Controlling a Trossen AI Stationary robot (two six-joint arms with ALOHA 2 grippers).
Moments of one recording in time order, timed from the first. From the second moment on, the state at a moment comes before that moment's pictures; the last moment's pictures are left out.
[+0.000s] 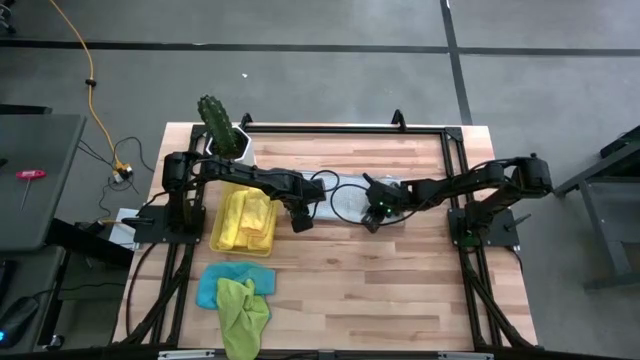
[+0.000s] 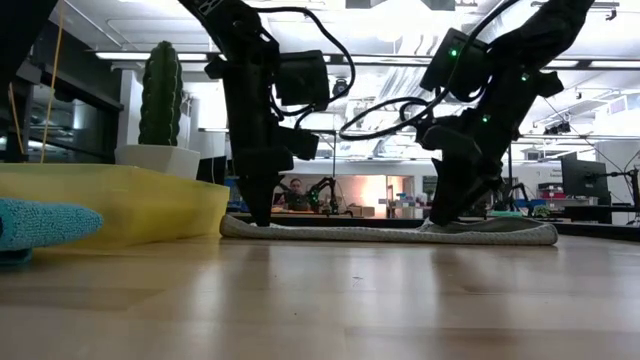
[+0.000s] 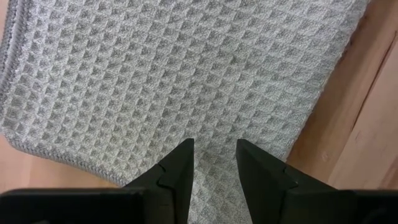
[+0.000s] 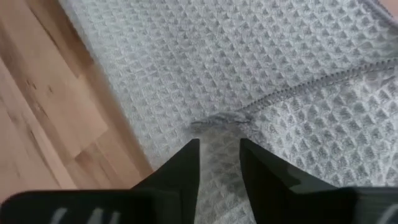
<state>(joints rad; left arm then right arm) 0.24 1.93 1.23 -0.70 -0.14 -0.16 -0.09 1.49 0.65 -0.20 0.11 0.57</state>
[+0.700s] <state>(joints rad) 0.24 1.93 1.23 -0.70 -0.14 -0.15 -0.15 1.52 0.67 -0.39 0.55 0.58</state>
